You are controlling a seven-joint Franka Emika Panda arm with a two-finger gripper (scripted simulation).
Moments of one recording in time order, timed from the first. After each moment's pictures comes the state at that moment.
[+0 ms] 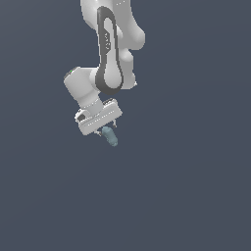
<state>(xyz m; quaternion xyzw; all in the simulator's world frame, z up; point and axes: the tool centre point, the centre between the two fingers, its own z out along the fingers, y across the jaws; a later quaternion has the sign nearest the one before) -0.062 -0.087 0.114 -0.95 -0.20 -0.17 0.17</state>
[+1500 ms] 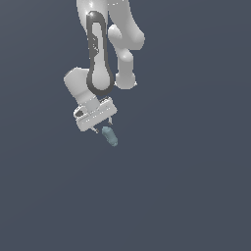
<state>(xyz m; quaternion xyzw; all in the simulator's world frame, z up) -0.095 -0.111 0.093 -0.94 -0.22 -0.21 0.17</state>
